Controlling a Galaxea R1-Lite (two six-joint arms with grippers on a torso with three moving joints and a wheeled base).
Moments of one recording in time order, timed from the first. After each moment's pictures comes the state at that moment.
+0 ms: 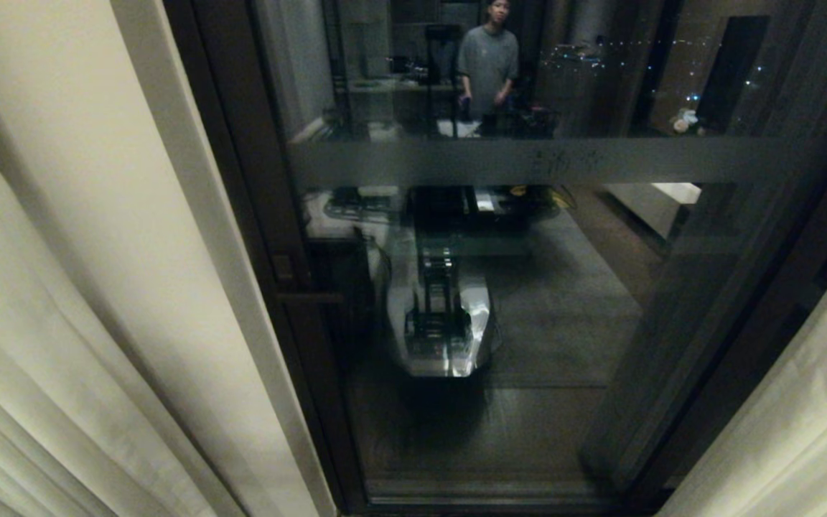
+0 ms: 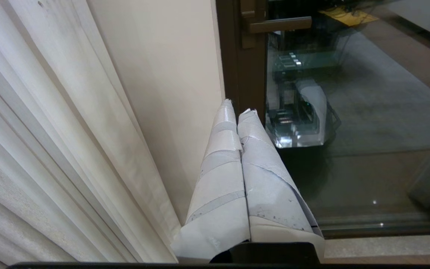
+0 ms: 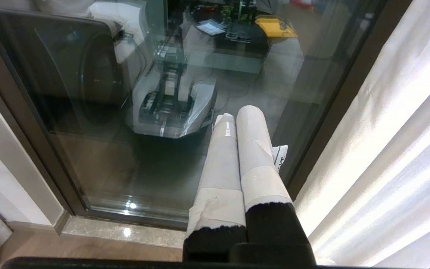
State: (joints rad) left arm 0.00 0.00 0.00 -0.01 -0.01 0.09; right arm 0.00 0.00 0.00 0.00 0.06 -0.11
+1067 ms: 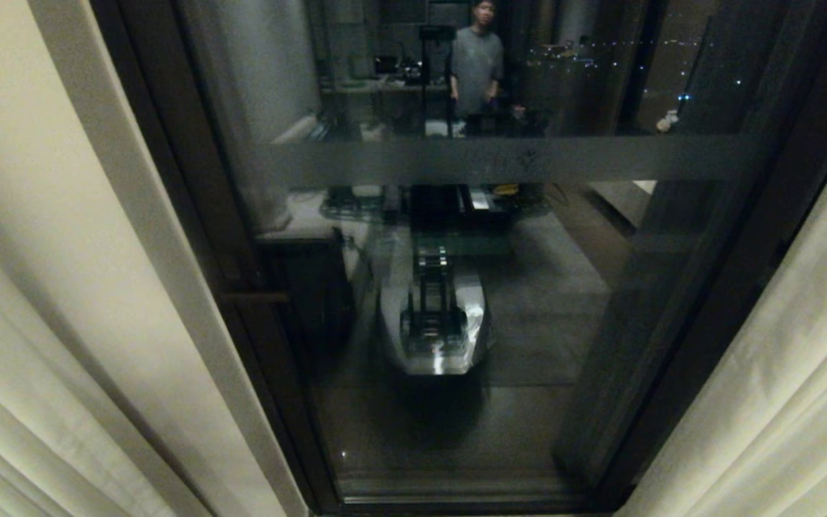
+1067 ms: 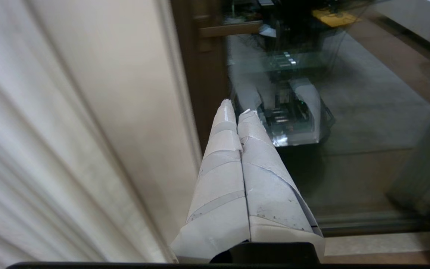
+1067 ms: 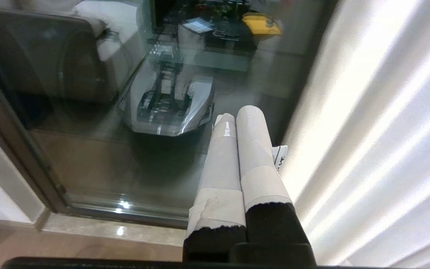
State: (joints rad) left arm 0.00 0.00 0.00 0.00 -0.01 0.09; right arm 0.00 0.00 0.00 0.00 0.06 -0.11
